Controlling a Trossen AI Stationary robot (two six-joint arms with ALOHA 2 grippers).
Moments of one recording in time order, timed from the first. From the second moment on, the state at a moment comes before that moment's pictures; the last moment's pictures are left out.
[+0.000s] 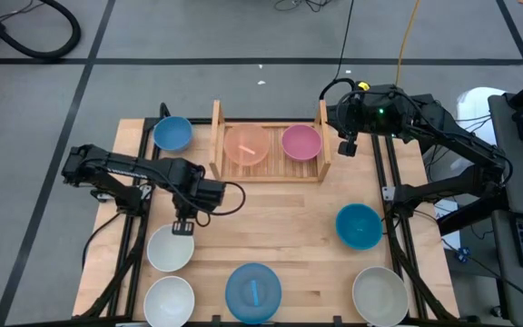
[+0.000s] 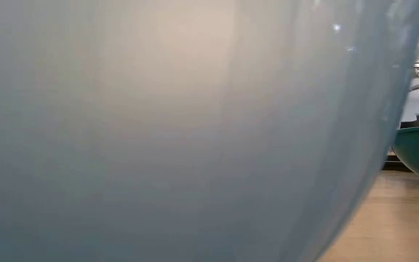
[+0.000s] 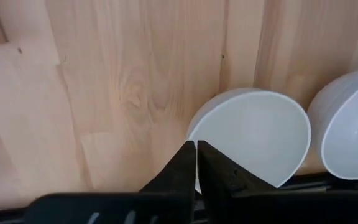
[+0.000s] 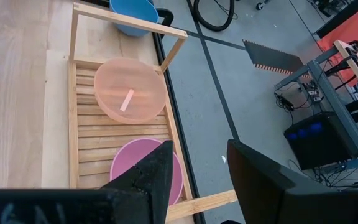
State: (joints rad) left arm -0.13 1.49 1.35 -1.47 0.18 -0.11; right arm -0.33 1.16 1.53 -0.95 0.24 -0.43
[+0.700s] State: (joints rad) left arm -0.28 1.49 1.03 -1.35 0.21 0.00; right arm -0.33 1.16 1.53 -0.91 0.24 -0.43
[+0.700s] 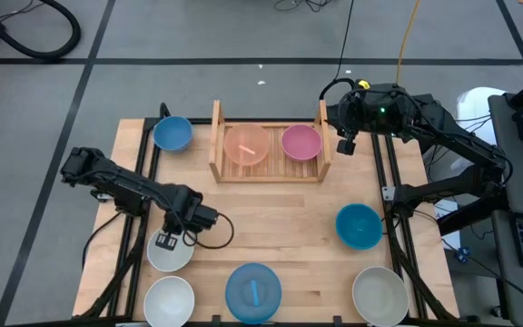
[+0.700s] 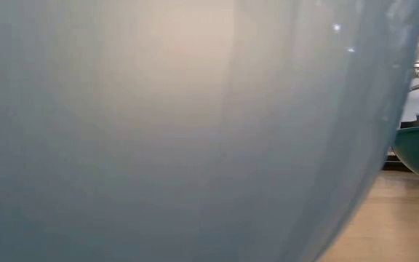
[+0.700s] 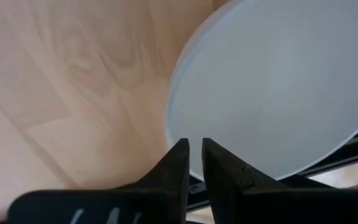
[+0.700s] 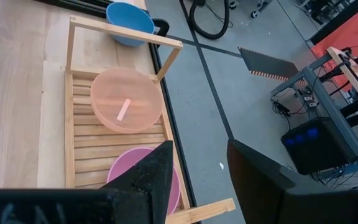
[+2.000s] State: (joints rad) left arm -0.29 1.49 1.02 -1.26 0.13 -0.01; right arm -0.33 1.16 1.53 -0.91 0.24 -0.43
